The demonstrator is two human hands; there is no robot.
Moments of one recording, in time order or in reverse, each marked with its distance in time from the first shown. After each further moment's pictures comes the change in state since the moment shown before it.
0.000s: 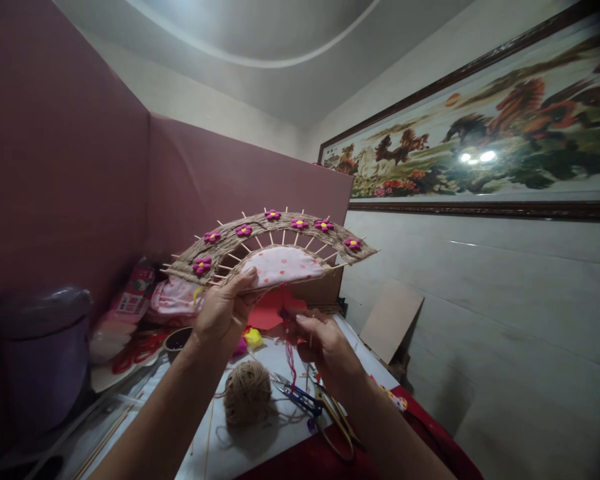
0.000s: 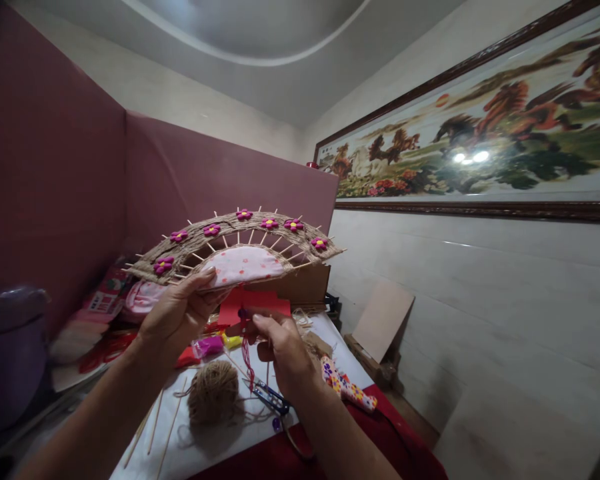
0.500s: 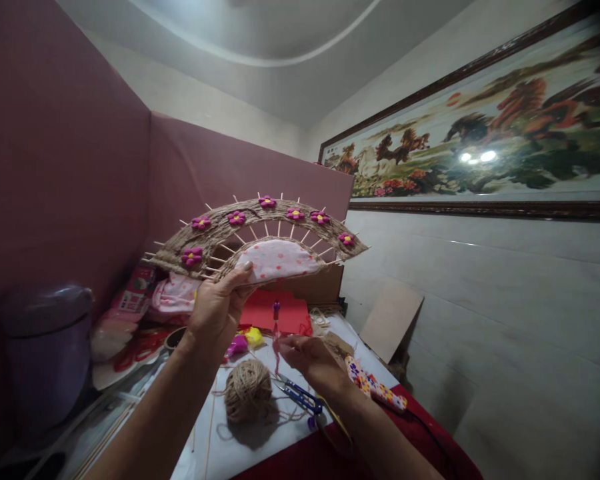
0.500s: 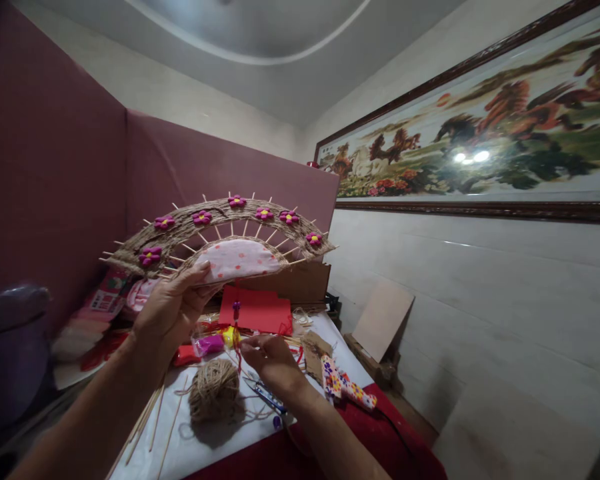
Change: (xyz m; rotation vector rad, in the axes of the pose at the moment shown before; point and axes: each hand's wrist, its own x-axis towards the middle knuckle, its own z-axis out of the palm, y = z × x) left_hand 0.000 0.007 -0.003 0.020 -0.074 0.130; right_hand -0.001 0.031 -0.013 -0.525 -0.103 -0.046
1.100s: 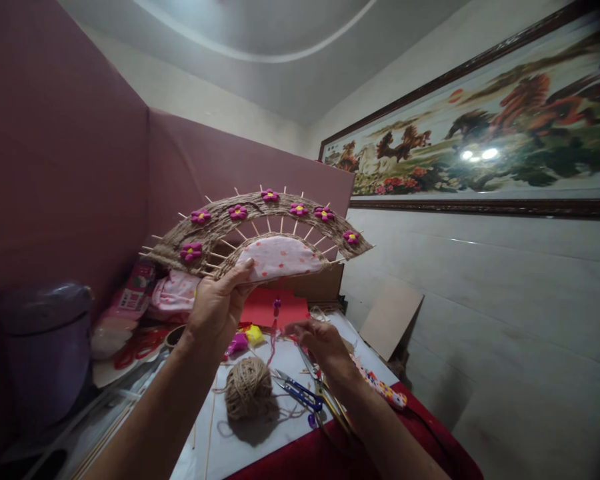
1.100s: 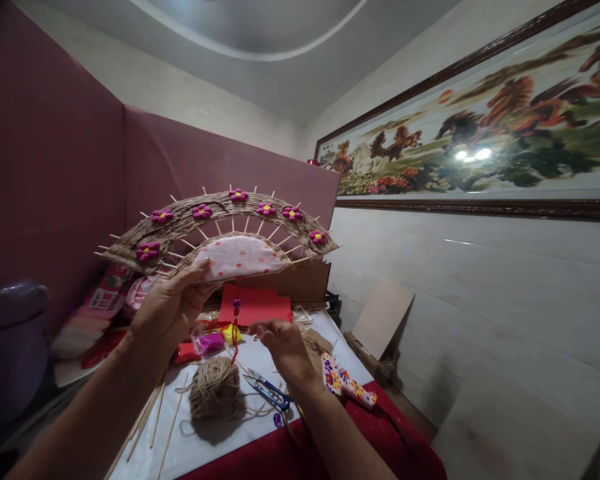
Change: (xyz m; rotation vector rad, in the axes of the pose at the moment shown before) left_hand -0.001 0.000 0.000 0.005 -0.018 0.011; right_hand 0.007 0.004 -0.011 0.125 0.185 0.039
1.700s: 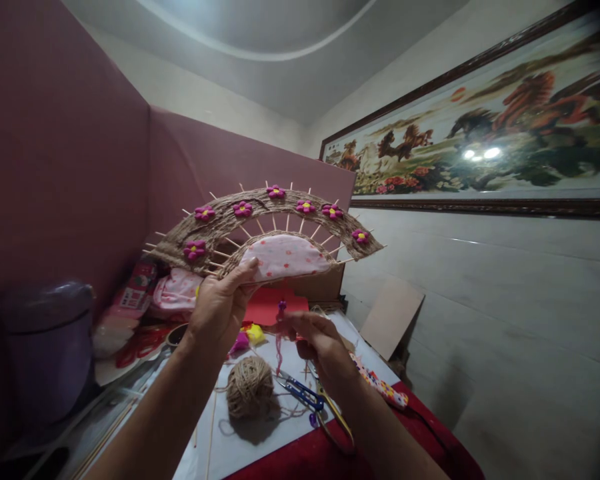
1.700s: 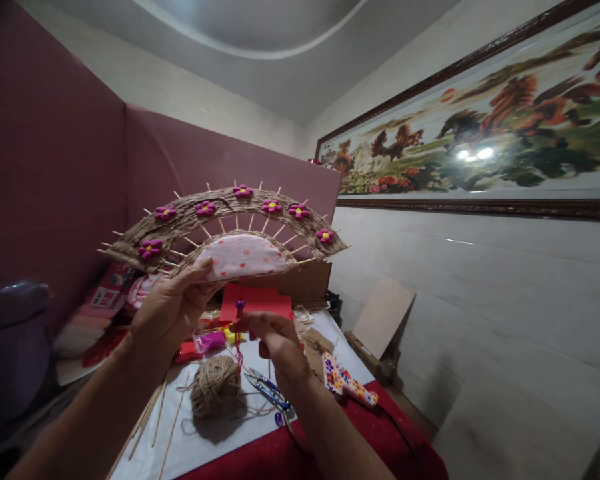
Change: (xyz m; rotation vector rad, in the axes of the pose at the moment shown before) left_hand -0.004 0.002 0.003 0.007 -0.020 -0.027; right_hand -0.001 -0.012 0.015 0.242 -0.049 -0.037
